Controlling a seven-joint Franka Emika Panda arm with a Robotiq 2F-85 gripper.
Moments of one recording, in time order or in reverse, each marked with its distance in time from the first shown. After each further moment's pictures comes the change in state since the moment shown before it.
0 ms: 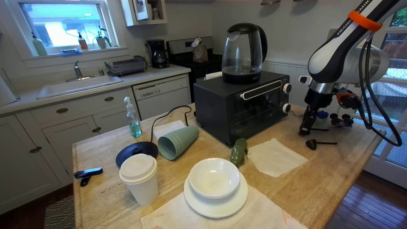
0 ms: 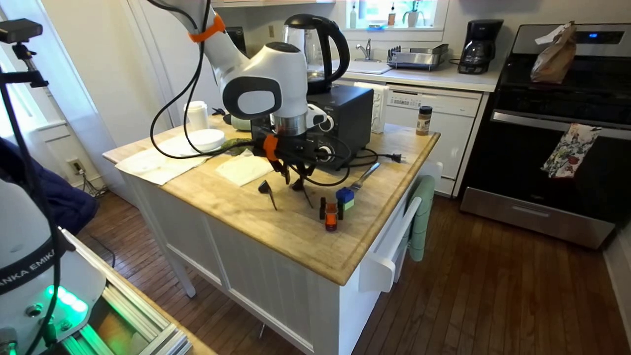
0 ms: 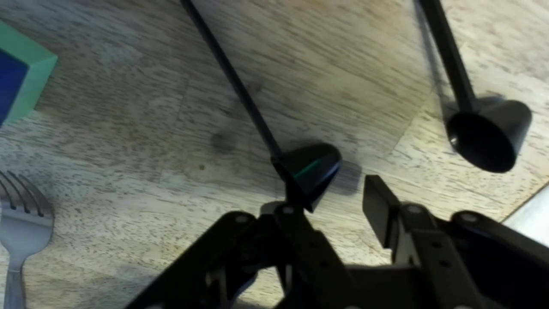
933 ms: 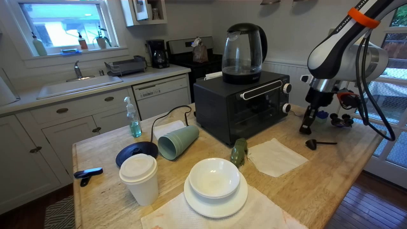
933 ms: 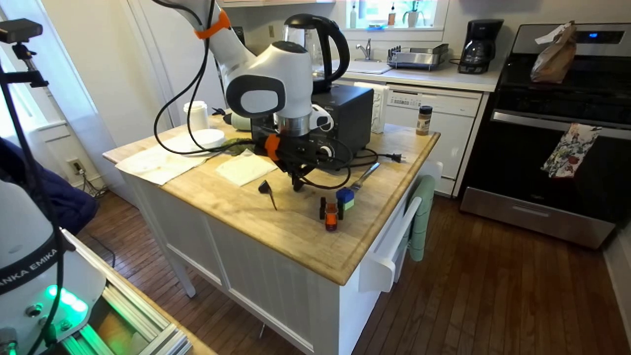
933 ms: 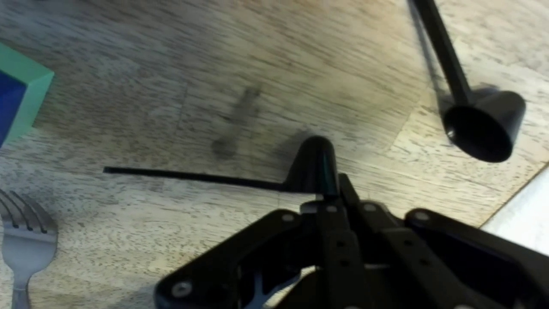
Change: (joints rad) arm -0.028 0.004 0.012 0.024 0.055 -0.053 -0.013
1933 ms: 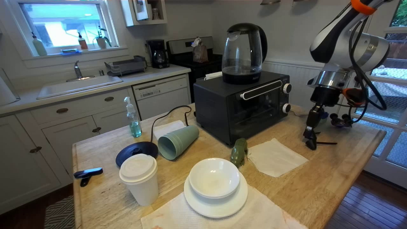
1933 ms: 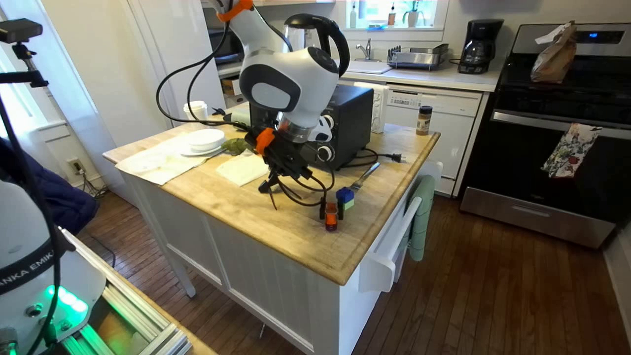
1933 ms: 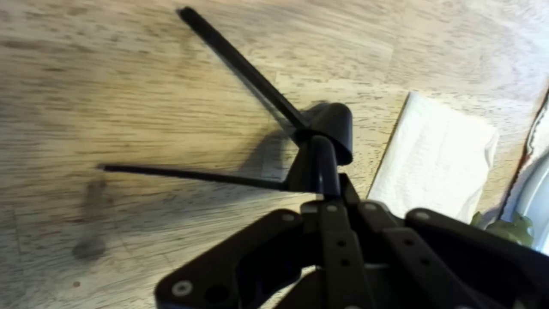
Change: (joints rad) arm -0.003 -0.001 -0.071 0.085 0.247 -0.447 -0.009
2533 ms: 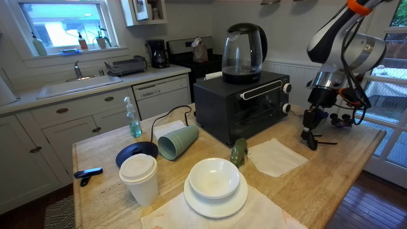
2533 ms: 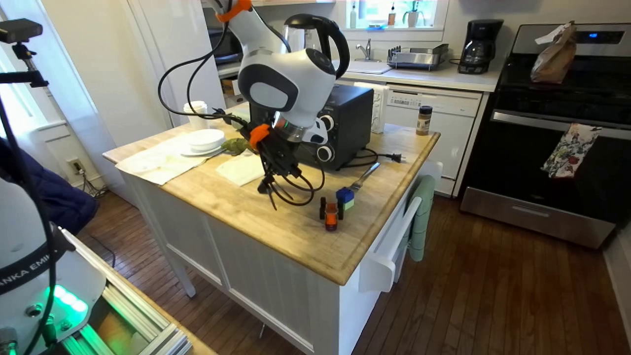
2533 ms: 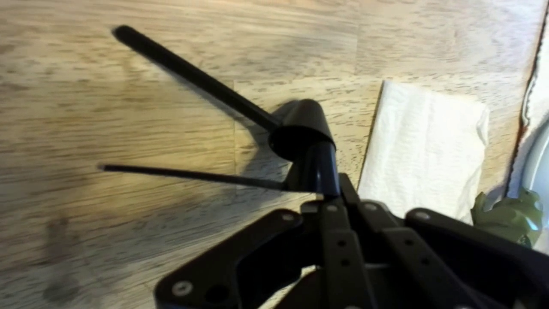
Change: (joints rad) arm 0.057 0.004 -0.035 0.003 0.027 -0.022 0.135
